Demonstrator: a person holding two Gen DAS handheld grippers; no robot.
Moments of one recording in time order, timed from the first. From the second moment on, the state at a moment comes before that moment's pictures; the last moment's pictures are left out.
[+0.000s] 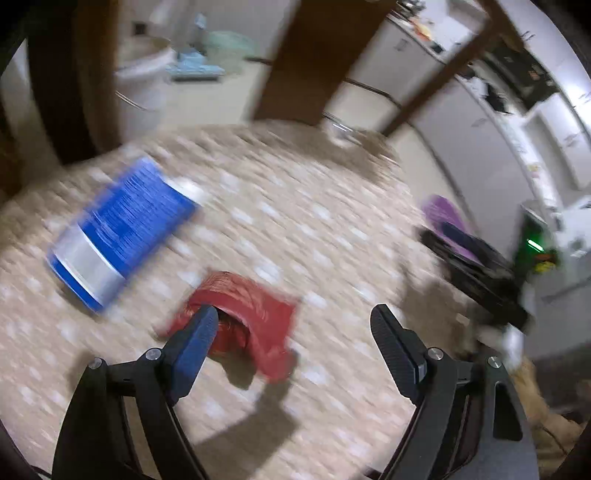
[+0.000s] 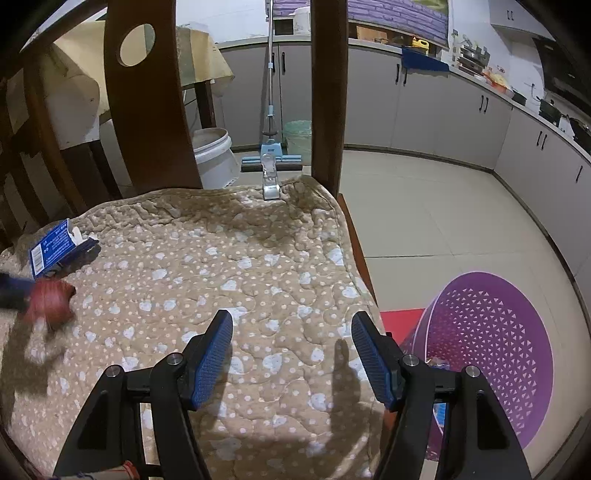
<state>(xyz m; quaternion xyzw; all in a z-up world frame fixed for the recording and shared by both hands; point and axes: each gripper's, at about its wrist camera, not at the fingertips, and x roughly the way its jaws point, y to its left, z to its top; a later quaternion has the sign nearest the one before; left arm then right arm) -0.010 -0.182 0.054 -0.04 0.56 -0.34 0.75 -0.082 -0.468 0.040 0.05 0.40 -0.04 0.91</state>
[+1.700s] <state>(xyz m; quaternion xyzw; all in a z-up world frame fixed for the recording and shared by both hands) 0.030 -0.159 0.033 0.20 0.47 -0.19 0.84 -0.047 -0.323 0.020 0.11 0.47 0.21 0.85</state>
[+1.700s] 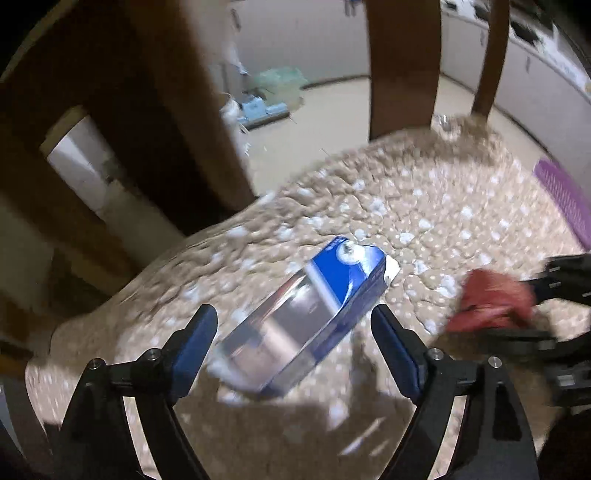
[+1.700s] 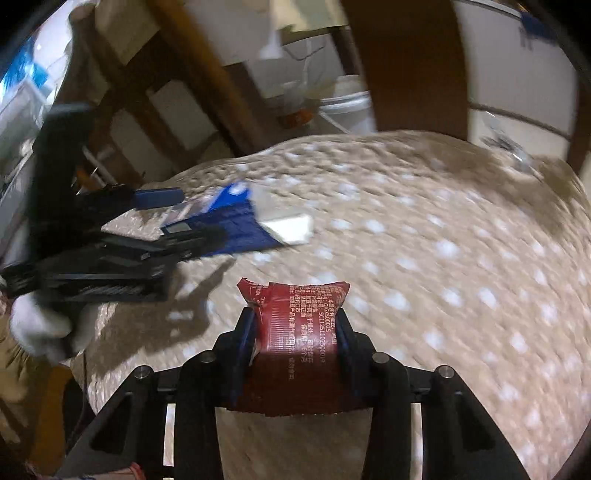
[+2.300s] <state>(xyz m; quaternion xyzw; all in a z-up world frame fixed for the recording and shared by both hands) -0.049 -0.173 0.079 0.11 0.47 -0.14 0.87 -0.086 -0.390 0.037 0.10 0.43 0.11 0.89</state>
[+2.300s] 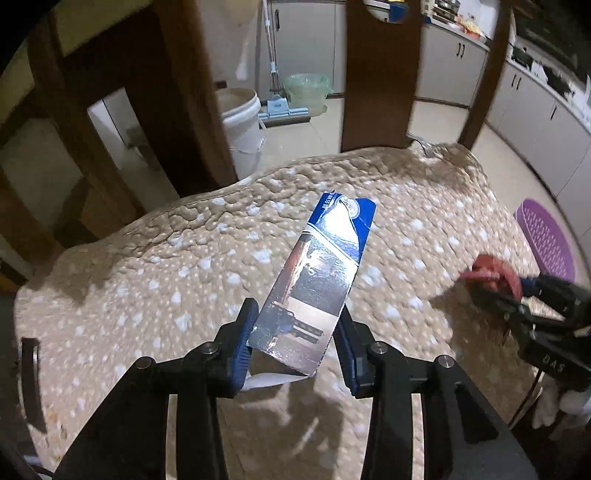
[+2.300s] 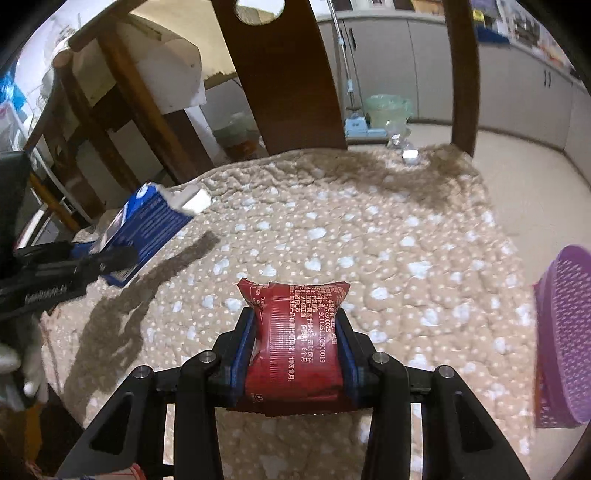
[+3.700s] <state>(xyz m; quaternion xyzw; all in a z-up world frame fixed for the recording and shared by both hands) -0.146 -0.293 0.068 0.21 0.44 -0.14 0.86 -0.154 -0.470 0.045 0.12 0.41 0.01 0.91</state>
